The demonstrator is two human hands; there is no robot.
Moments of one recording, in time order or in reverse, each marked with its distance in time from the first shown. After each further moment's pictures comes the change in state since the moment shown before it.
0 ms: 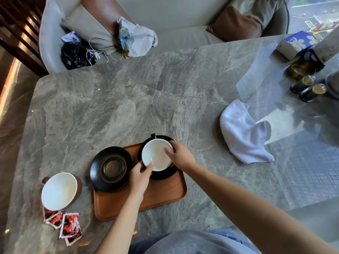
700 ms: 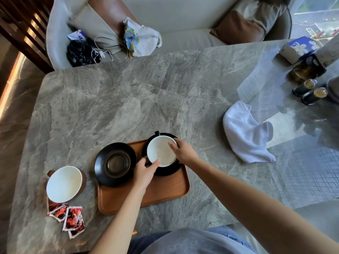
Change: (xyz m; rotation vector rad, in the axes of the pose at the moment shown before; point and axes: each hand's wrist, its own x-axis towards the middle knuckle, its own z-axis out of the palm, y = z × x) left_hand 0.002 0.007 -0.003 0.110 -0.042 -0.029; right_hand 0.001 -0.006 -0.002 0.003 -0.045 0.023
